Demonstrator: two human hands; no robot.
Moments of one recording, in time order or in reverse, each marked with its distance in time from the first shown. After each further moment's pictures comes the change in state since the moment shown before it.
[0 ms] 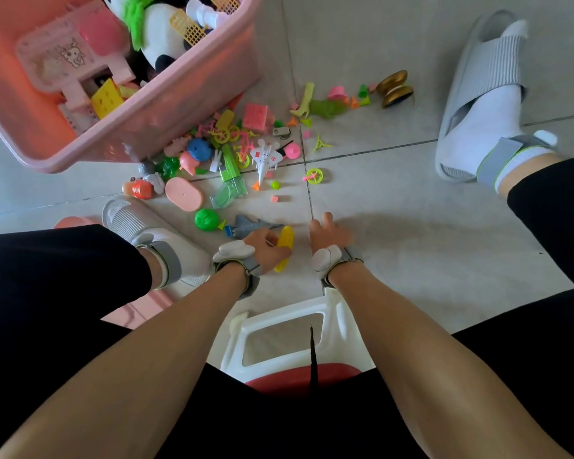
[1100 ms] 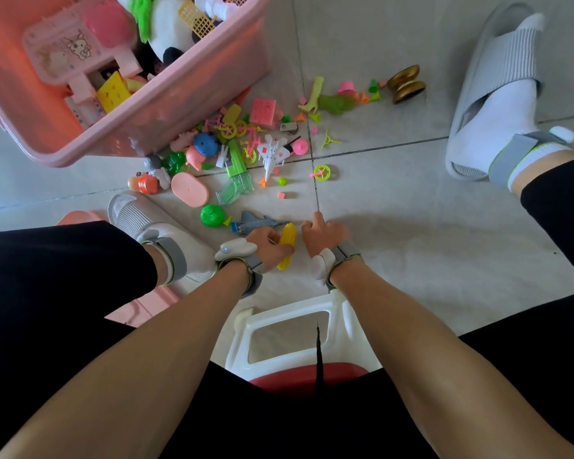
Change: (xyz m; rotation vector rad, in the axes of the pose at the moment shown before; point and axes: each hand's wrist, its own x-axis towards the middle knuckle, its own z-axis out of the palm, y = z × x) left_hand 0.001 -0.006 -0.004 0.034 -0.017 -0.026; right_hand 0.001 -0.013 -0.004 -0.234 -0.019 -0.221
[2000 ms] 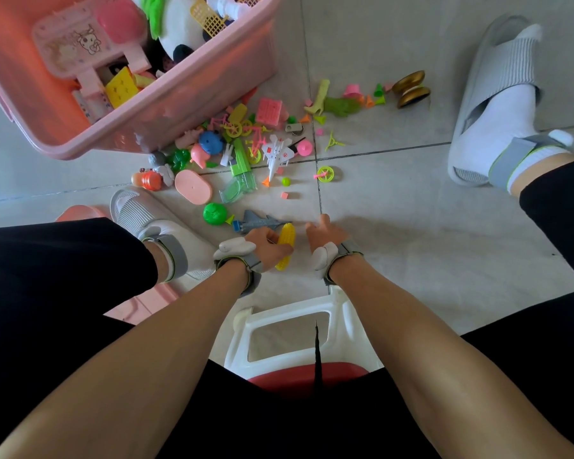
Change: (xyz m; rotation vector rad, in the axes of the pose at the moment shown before) left_hand 0.000 -0.009 -0.002 -0.052 -0.010 0.008; right_hand 0.008 0.002 -0.001 0.289 -0.181 0.124
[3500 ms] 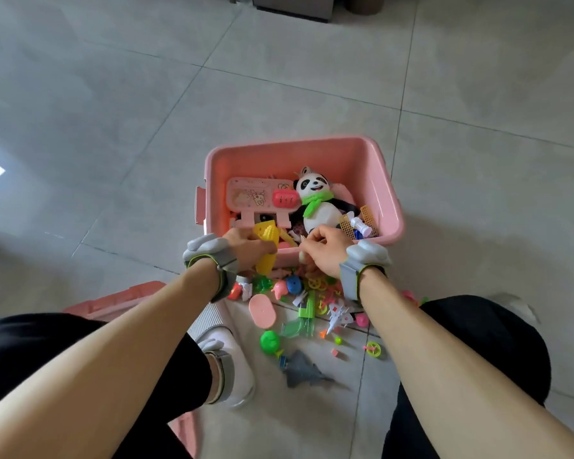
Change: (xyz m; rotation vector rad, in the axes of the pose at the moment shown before) left_hand -0.069 -0.017 -0.269 -0.570 0.461 0.072; right_hand -0.039 -0.212 -0.240 0.550 0.333 -0.318
